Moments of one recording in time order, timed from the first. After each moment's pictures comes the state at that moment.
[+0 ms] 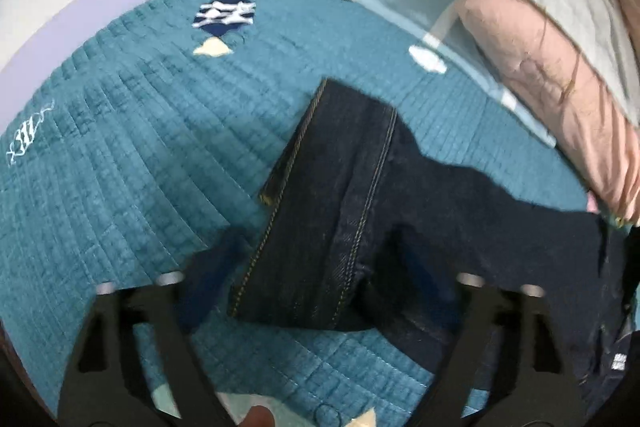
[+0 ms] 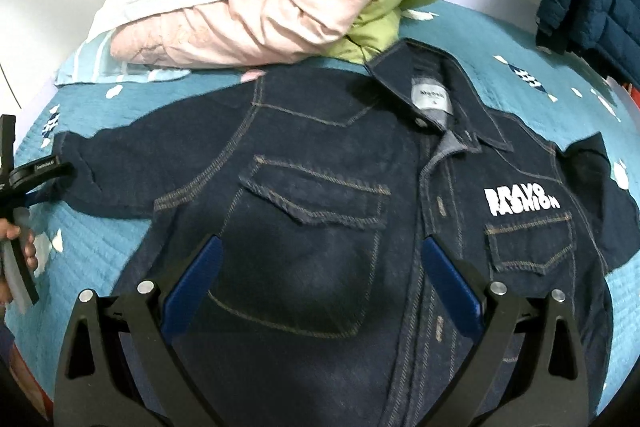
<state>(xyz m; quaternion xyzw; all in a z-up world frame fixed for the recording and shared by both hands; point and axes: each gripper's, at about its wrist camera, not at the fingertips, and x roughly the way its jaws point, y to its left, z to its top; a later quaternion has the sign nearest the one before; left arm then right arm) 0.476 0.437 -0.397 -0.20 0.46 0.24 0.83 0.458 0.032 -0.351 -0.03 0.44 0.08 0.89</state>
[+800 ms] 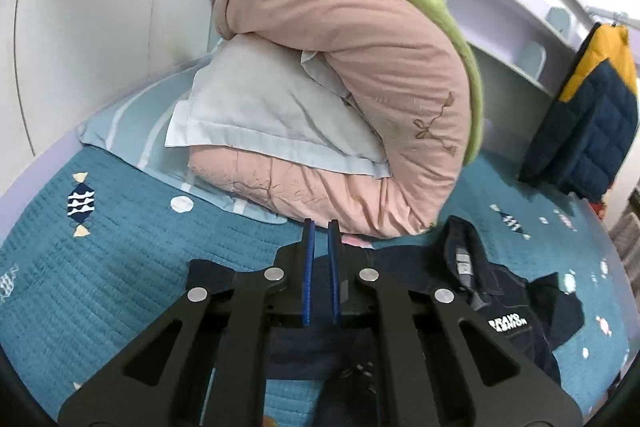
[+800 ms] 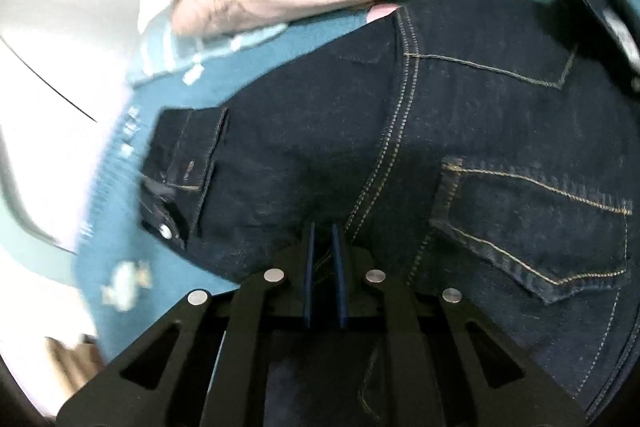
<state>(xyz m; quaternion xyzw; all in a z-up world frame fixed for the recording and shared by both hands) 0.485 0.256 -0.194 -0.13 0.32 0.01 0.94 0.532 0.087 -0.411 0.14 0.53 0.28 0.79</state>
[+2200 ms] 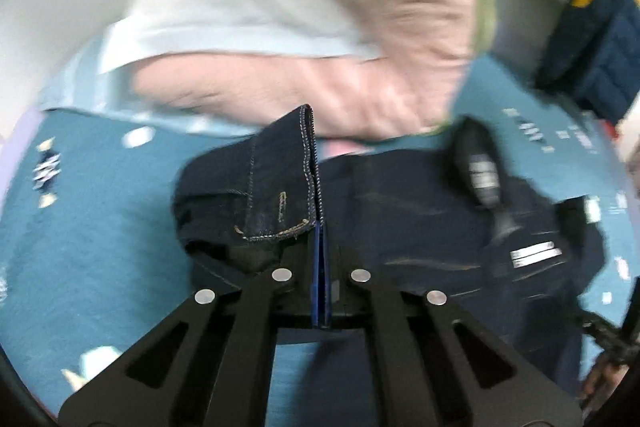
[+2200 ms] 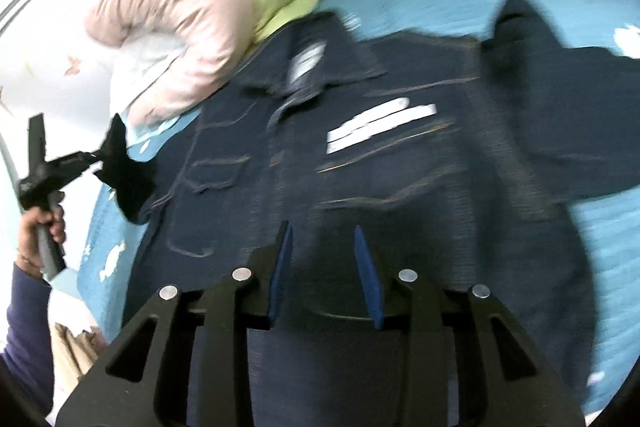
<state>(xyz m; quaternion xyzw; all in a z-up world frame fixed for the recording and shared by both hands) 0.524 0.184 -0.264 -0.07 0.47 -0.04 0.88 0.430 -0.236 -0.369 0.19 0.46 0.15 0.85</state>
